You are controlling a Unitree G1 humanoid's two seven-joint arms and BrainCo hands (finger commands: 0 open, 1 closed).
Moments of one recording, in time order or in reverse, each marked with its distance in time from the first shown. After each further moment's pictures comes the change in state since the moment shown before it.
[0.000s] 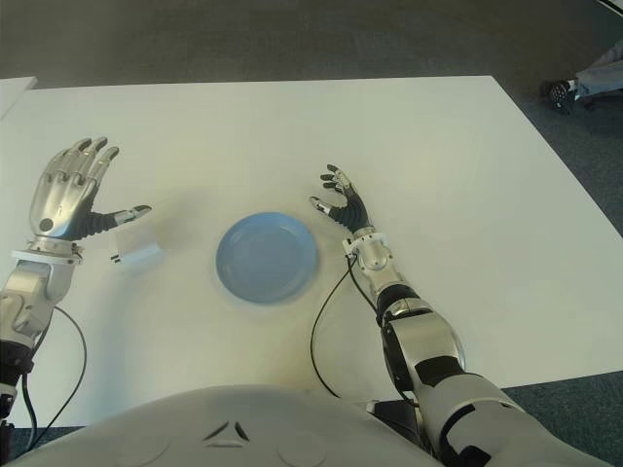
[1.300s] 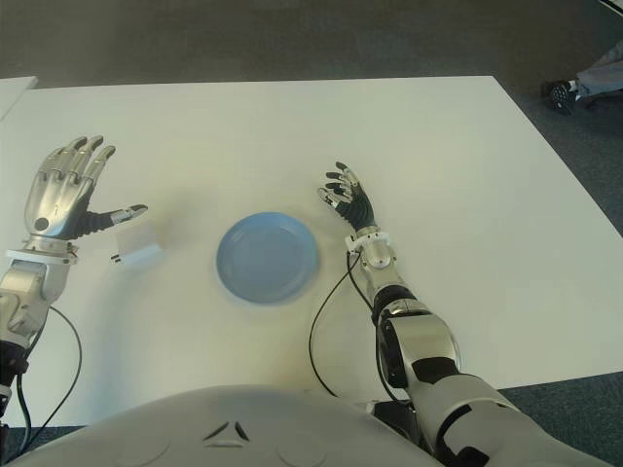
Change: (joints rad) left arm 0.002 0.021 -0.003 0.000 -0.002 0.009 0.005; right arm 0.001 0.033 -0.138 0.003 0.118 0.000 0.126
